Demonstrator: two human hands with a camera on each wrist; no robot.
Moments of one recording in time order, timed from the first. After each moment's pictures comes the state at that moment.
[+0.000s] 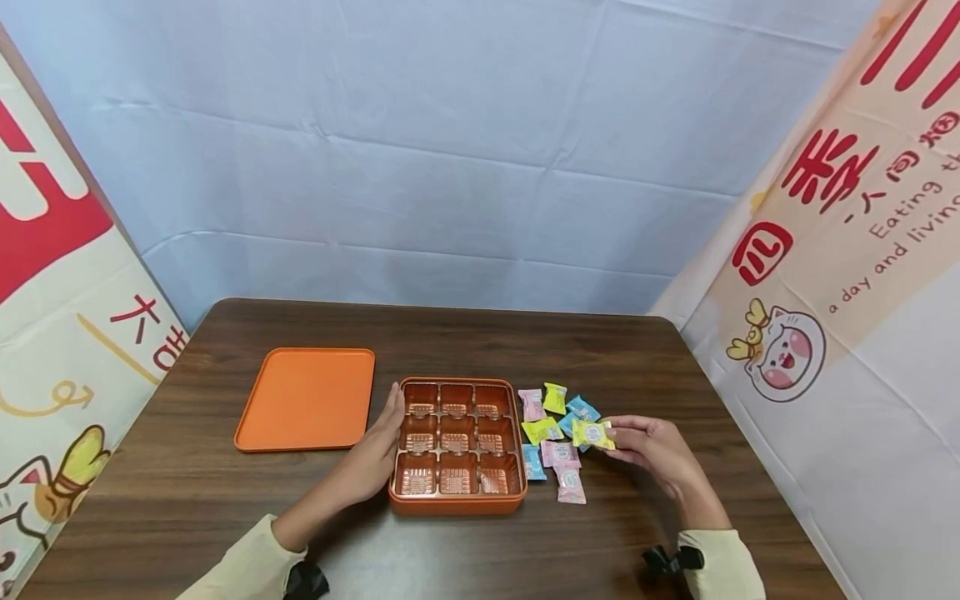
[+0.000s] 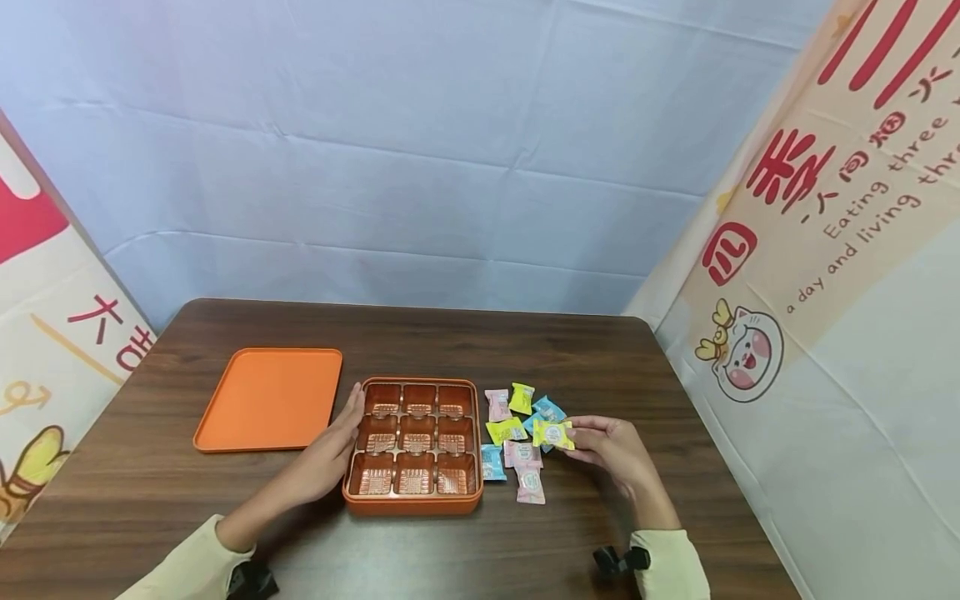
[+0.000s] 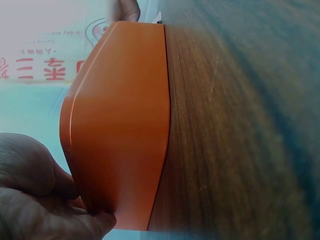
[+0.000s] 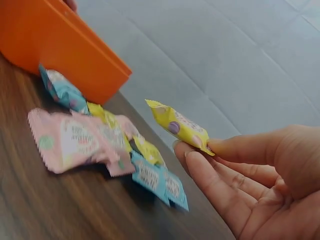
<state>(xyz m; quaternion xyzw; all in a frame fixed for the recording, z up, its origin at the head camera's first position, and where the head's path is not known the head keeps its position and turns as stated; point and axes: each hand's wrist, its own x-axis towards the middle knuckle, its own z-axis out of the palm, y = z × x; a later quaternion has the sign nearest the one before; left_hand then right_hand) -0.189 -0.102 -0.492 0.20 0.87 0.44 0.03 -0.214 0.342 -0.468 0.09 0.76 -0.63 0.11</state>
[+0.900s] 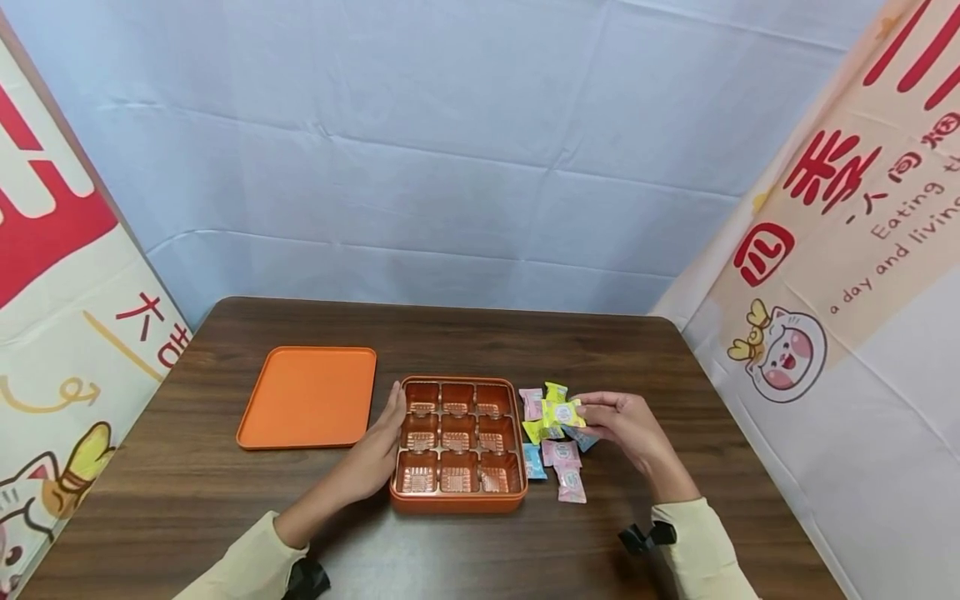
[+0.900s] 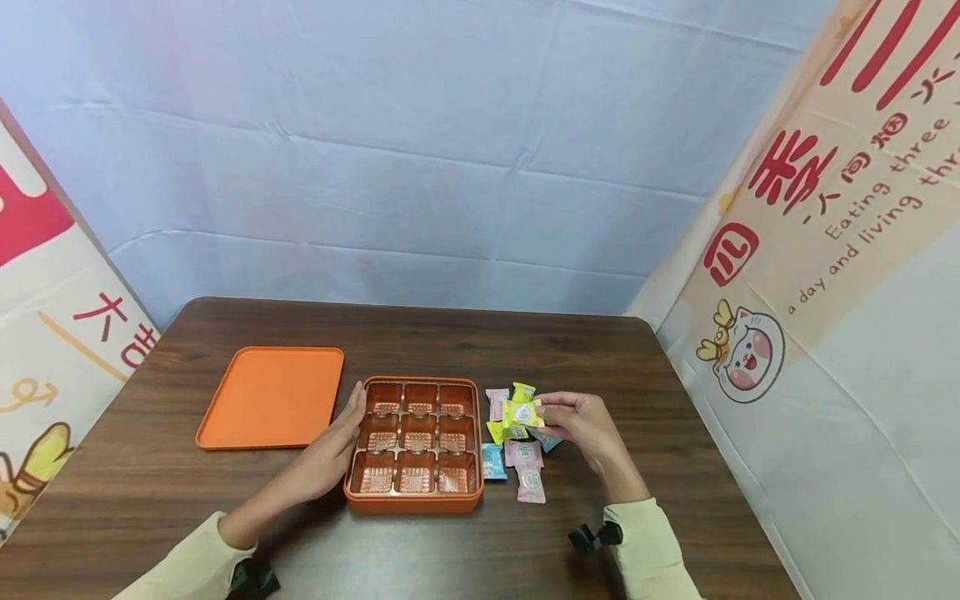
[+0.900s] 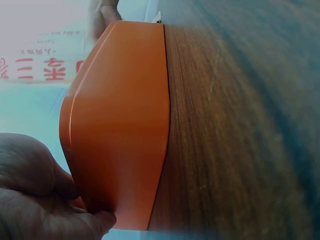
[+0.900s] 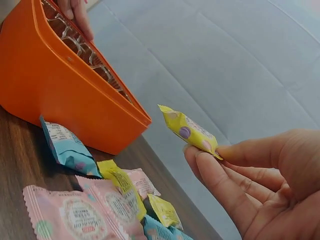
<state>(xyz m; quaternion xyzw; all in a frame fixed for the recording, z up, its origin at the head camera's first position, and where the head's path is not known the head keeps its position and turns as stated) -0.188 -0.102 -0.490 0.20 0.87 0.44 0.04 -0.233 0.299 -0.447 0.04 0.78 -0.61 0.11</state>
